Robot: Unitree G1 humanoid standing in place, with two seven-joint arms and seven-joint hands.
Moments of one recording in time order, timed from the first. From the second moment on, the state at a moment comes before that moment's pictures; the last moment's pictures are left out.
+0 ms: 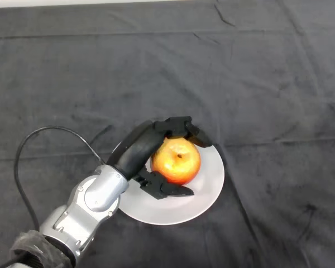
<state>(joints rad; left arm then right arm) -0.52 0.27 -0.47 0.63 0.14 -0.48 0.01 -0.81 -0.33 -0.85 1.21 0.85 0.12 0.30</state>
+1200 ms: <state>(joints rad) -0.52 0.29 -0.48 0.63 0.06 -0.44 -0.01 -0.81 -0.33 -0.85 1.21 0.85 0.12 0.30</state>
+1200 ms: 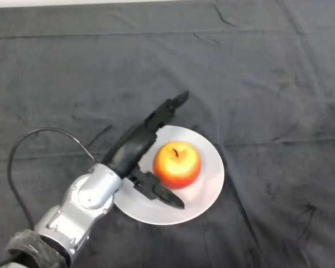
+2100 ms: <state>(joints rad) -0.54 0.36 -0.21 0.66 0.01 -0.47 0.12 -0.81 -0.33 -0.85 1.21 0.85 0.12 0.30</state>
